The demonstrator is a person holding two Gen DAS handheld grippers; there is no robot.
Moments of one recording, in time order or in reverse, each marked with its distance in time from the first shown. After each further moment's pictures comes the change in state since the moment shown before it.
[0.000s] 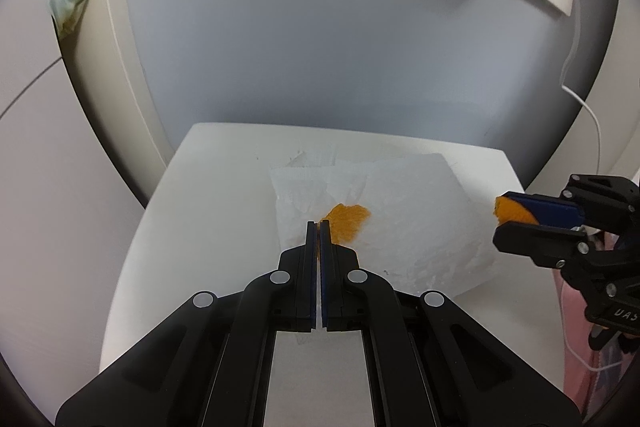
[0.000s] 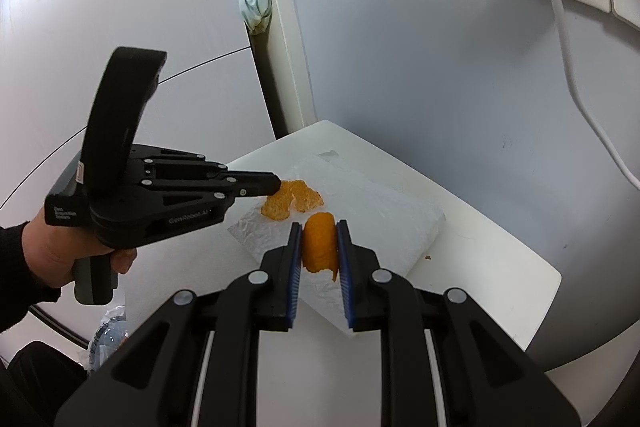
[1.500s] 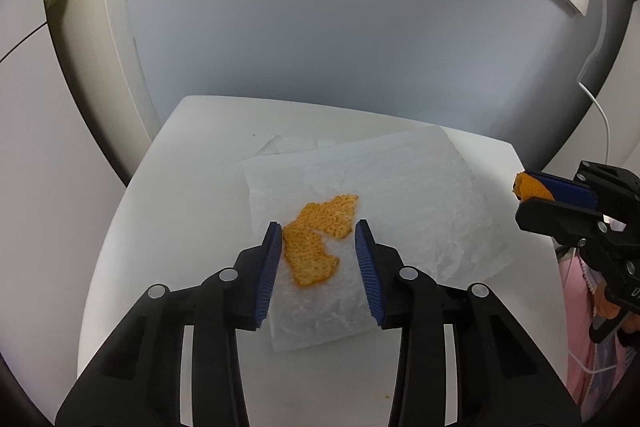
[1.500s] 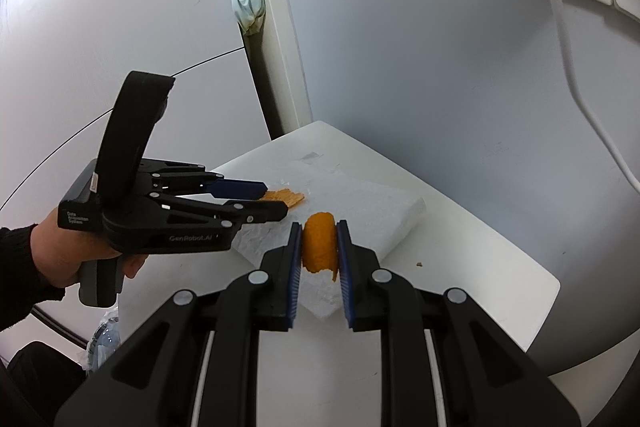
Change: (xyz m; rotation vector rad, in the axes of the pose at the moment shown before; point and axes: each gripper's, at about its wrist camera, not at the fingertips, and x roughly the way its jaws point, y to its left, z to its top) left arm 0.033 0.014 -0.004 -0.041 0.067 -0.050; right arm -0.004 -0.012 -0.002 0.006 0.000 0.000
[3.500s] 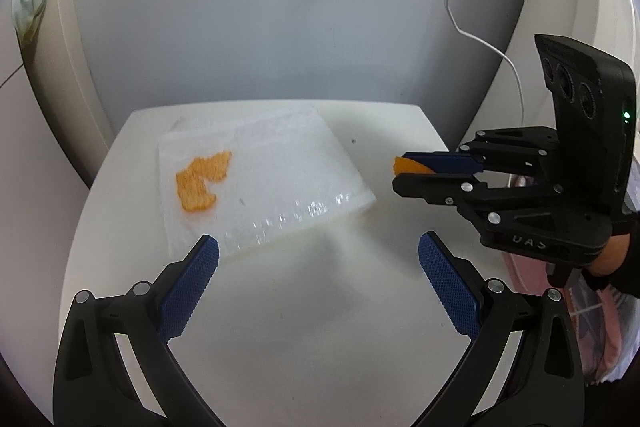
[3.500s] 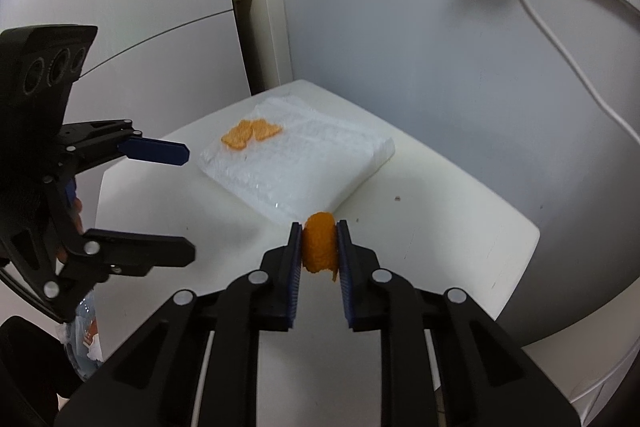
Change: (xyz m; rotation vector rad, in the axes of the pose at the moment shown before) left arm -0.054 -0.053 -0.036 0.152 -0.027 -0.121; right arm -0.006 -0.001 -0.036 -0.039 0.067 -0.096
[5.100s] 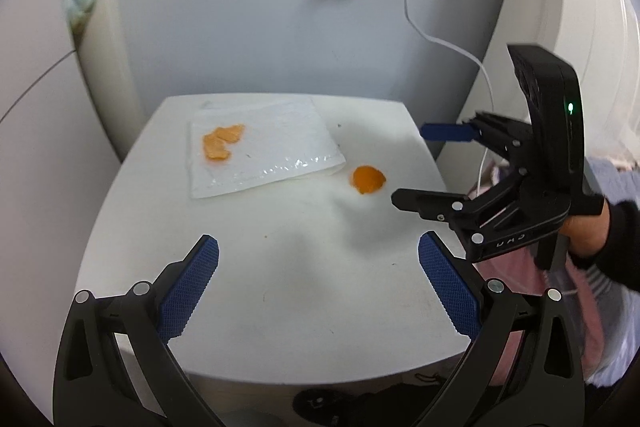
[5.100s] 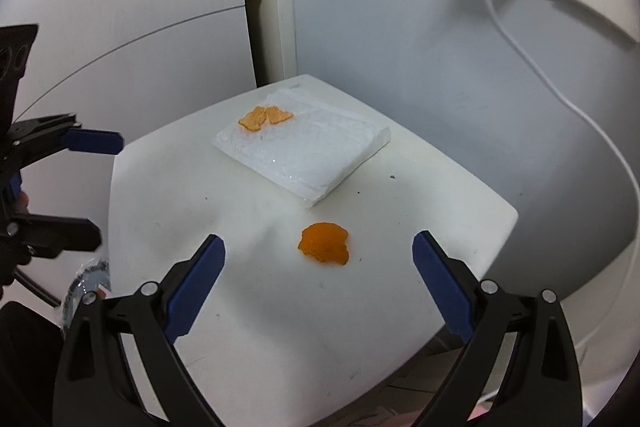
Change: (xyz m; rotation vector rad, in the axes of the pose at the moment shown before) left arm -0.055 -0.033 -0.032 -0.036 -0.003 0.052; right arm -0.020 0.015 -0.022 -0.042 0.024 -0.032
